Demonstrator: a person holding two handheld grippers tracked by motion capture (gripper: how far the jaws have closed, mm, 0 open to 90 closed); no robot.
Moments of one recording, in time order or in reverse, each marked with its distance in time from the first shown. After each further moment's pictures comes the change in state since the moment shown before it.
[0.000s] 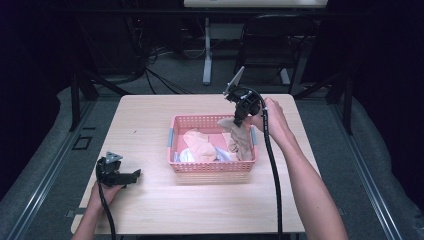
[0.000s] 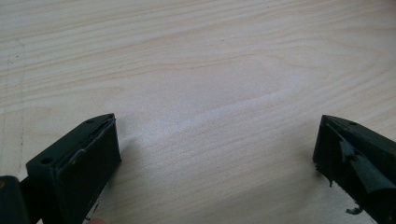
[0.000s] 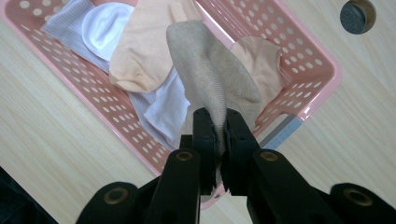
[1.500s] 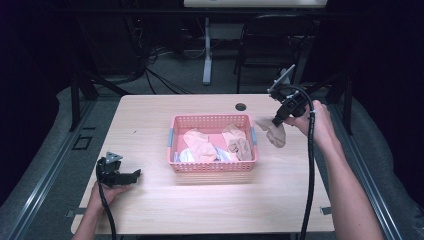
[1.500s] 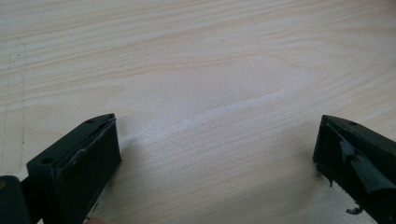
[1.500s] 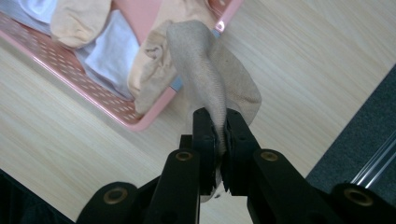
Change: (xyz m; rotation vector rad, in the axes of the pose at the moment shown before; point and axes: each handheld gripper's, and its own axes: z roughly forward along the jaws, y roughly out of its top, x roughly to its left) left arm -0.001 0.000 0.000 0.000 0.005 -0.004; right arm -0.061 -0.087 -0.041 -0.022 -0.053 0.153
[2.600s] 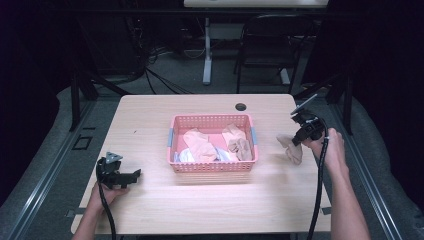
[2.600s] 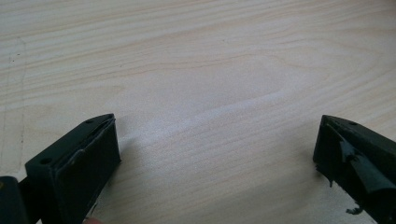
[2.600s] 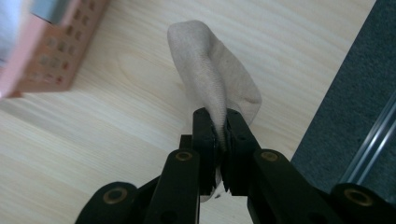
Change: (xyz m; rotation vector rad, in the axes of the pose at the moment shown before) left arm 0.000 0.000 0.000 0.000 0.000 -0.004; right arm -0.054 -0.072 0.074 0.042 -0.046 0.183
